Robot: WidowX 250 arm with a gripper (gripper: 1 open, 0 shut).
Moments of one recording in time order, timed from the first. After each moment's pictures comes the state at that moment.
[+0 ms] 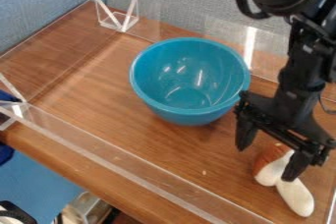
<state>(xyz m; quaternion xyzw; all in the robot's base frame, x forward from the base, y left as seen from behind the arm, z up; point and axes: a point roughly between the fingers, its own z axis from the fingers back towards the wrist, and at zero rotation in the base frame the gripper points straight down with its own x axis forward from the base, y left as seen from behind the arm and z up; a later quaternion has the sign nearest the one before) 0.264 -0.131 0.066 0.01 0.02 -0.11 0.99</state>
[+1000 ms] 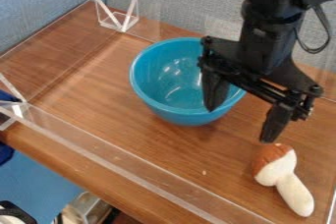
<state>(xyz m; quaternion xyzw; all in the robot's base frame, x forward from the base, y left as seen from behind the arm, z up) 0.231 -0.101 0.136 0.00 -0.02 -0.07 1.00</state>
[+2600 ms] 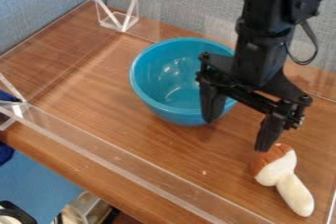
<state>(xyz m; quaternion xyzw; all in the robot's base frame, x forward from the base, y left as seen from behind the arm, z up) 0.237 -0.097 0.112 -0.01 0.02 -0.07 1.00</state>
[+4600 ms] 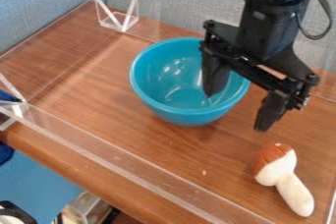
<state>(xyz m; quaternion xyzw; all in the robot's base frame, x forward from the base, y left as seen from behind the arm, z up) 0.238 -0.095 0.140 0.02 0.00 -0.12 0.99</state>
